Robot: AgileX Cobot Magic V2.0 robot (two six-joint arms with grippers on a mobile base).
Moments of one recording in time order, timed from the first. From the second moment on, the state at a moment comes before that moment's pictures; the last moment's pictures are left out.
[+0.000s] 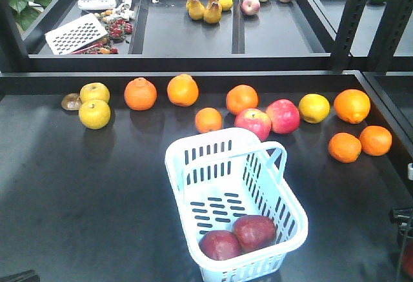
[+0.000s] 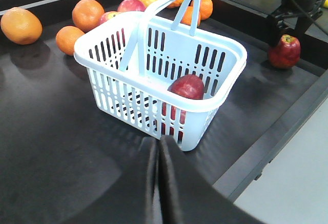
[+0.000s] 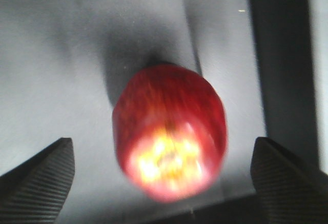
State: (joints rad) left arm -0.62 0.29 -0.31 -0.26 0.52 0.18; right arm -0.34 1.86 -0.94 -0.17 0.73 -0.01
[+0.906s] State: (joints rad) left arm -0.62 0.29 -0.31 -0.26 0.52 0.18; right arm -0.34 1.67 -0.95 0.03 0.74 -0.12
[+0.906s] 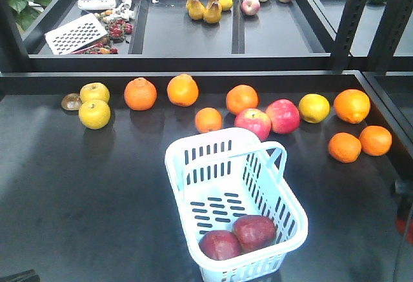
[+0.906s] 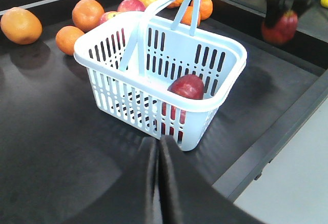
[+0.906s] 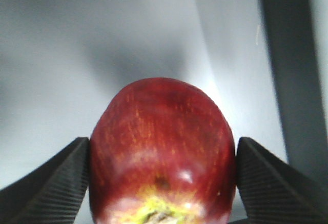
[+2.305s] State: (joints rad) left arm -0.62 0.29 -0.31 -0.26 0.52 0.18; right arm 0.34 1.54 -0.79 1.14 0.51 -0.98
